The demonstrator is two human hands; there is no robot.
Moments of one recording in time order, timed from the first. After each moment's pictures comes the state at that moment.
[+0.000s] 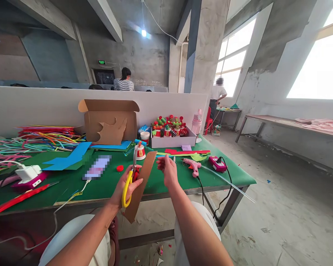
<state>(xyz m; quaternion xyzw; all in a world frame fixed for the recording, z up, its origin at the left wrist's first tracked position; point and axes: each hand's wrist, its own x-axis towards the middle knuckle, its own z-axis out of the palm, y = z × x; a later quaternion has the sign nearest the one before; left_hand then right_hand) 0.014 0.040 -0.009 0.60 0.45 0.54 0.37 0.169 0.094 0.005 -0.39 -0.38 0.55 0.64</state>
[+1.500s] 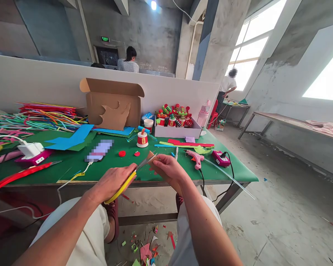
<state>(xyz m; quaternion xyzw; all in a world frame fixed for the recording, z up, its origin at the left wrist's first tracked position) -0.026 0.013 0.020 0.84 0.54 0.05 0.02 0.197 0.065 0.023 -0.35 -0.66 0.57 0.35</state>
